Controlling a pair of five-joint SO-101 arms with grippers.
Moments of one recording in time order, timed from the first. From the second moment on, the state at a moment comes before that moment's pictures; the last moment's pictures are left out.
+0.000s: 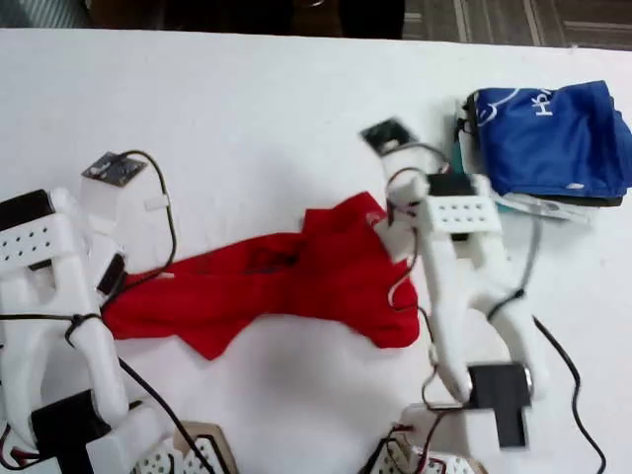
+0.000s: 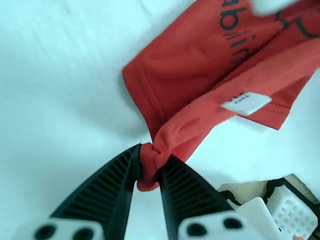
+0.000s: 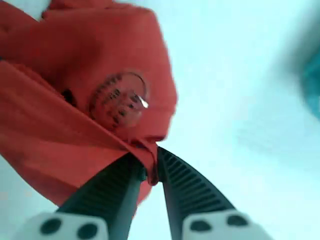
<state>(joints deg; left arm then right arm) -29.8 -16.5 24.6 90.5 -38.4 -6.5 -9.3 20.3 72.2 27.6</state>
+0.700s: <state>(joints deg) -19.9 -17.4 -19.5 101.4 -27.1 -3.8 -26.4 -9.5 70.8 31.4</state>
